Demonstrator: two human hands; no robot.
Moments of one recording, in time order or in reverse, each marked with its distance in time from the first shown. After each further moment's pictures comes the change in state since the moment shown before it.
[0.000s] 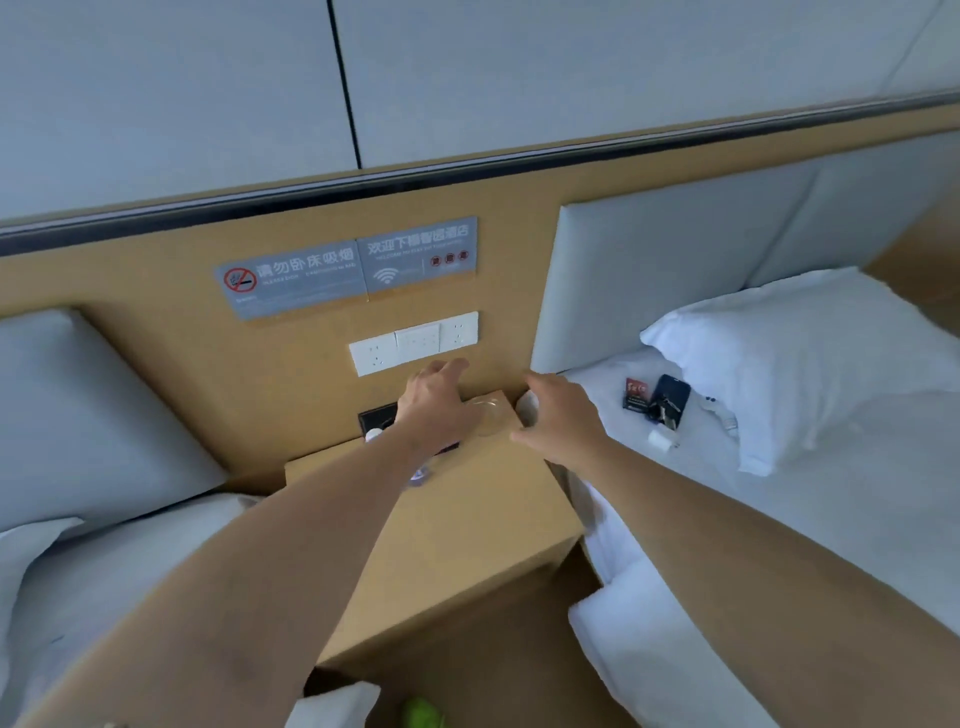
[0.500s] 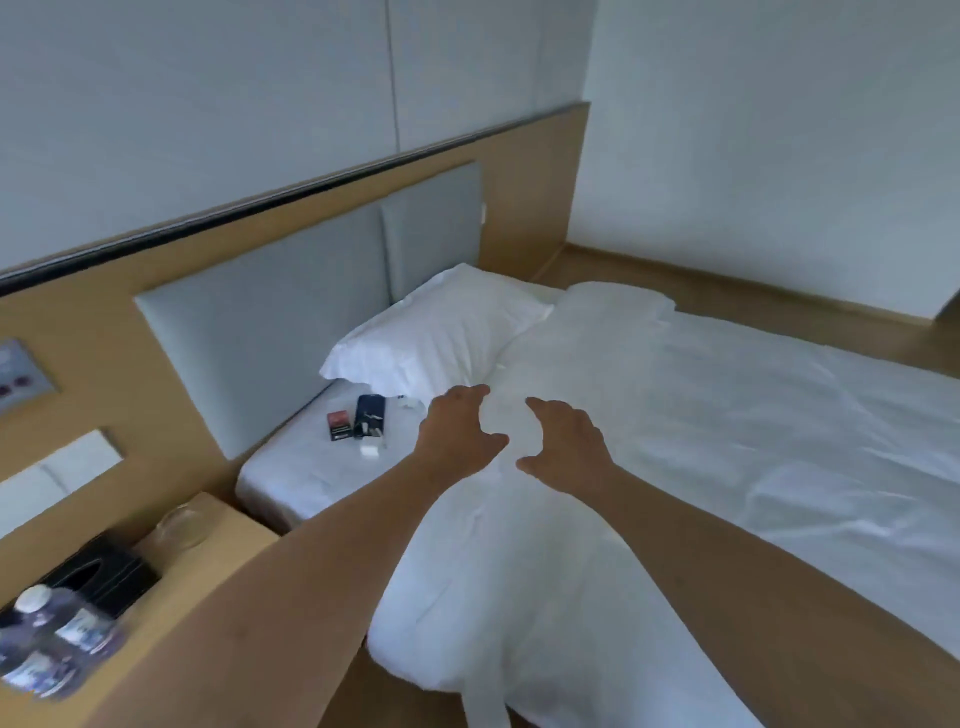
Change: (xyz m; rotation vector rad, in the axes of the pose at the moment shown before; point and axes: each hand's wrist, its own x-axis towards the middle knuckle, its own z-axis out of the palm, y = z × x) left_hand -0.197 0.364 0.211 0.004 -0.284 0.720; right_hand -0.333 0.289 -0.148 -0.075 0.313 0.620
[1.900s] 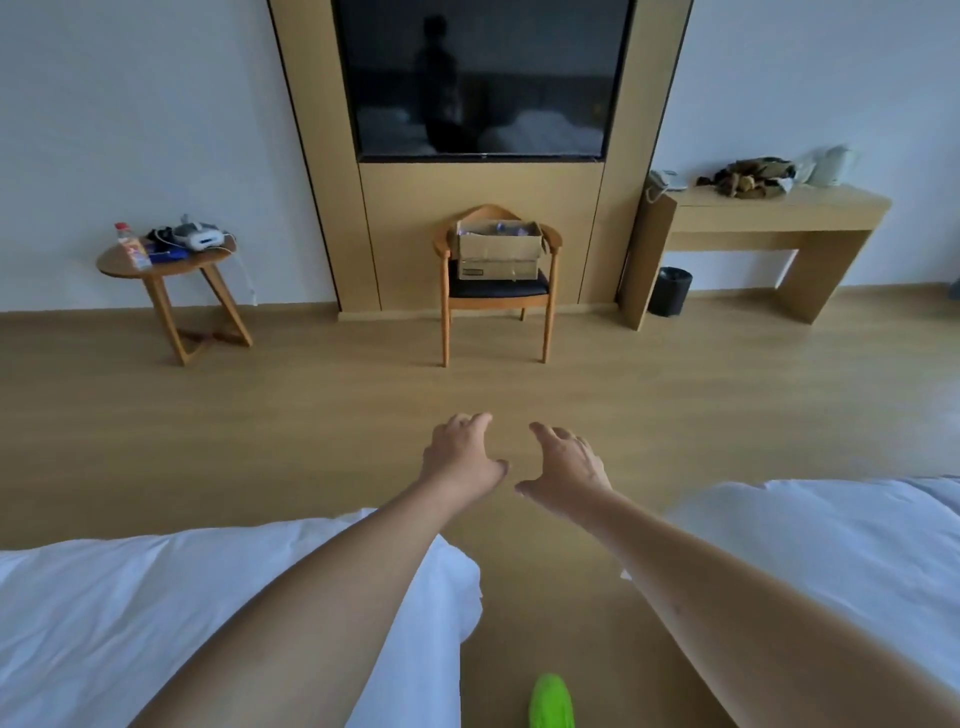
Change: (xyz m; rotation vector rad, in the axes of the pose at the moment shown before) left_hand -0.393 0.801 0.600 0.109 -1.228 1.710; right_hand -0.656 0.637 -0.129 0.222 0.729 2.051
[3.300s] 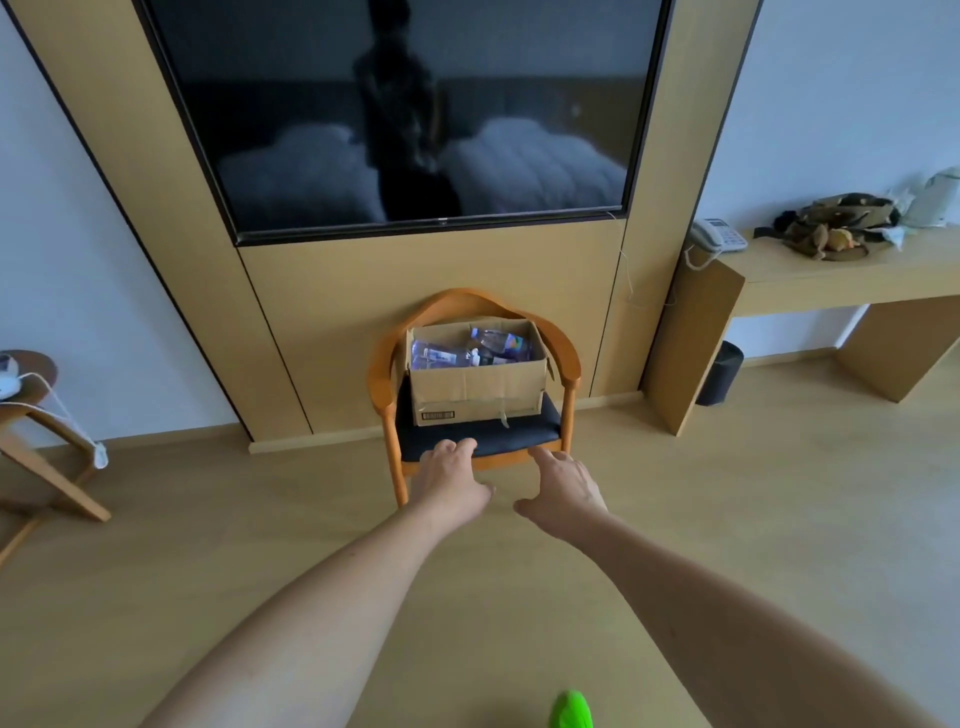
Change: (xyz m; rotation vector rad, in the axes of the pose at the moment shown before) left_hand 0.954 0.034 -0.064 0.090 -0.071 0.015; right_hand 0.938 0.063 -0.110 0.069 -0.002 0.100
